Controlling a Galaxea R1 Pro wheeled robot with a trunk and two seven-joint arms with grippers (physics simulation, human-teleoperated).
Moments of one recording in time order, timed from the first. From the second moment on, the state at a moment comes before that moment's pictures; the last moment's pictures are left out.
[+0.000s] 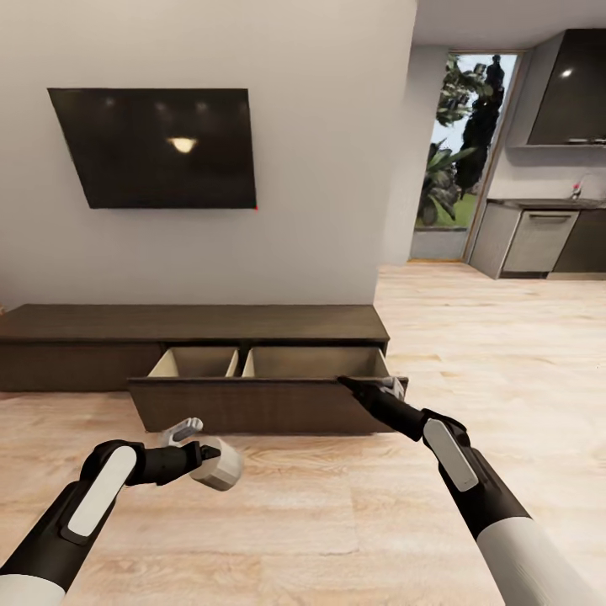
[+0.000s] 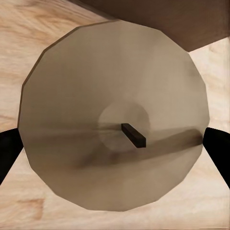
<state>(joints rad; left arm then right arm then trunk) -0.46 0.25 -0.08 -1.21 0.91 0.99 0.14 -0.63 -0.10 0.13 -1.00 -0.95 0.58 0.37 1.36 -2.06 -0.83</state>
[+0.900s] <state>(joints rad) -0.46 0.24 -0.08 -1.21 0.91 0.99 0.14 -0.63 -0.10 0.03 -0.93 -0.95 0.58 0.37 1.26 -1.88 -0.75</state>
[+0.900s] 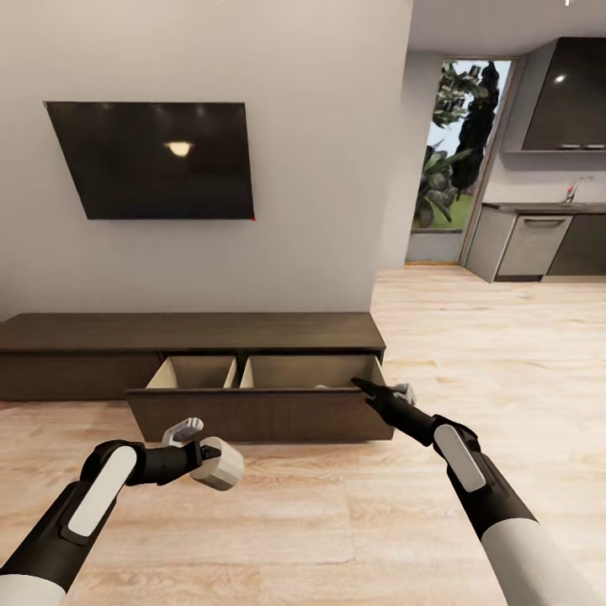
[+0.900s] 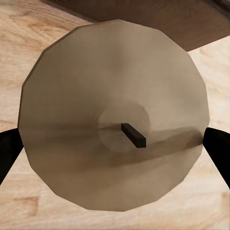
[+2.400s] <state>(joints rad) -0.46 0.25 -0.08 -1.22 0.95 0.99 0.14 -0.63 -0.10 0.01 -0.87 -0.95 0.58 0.47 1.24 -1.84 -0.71</state>
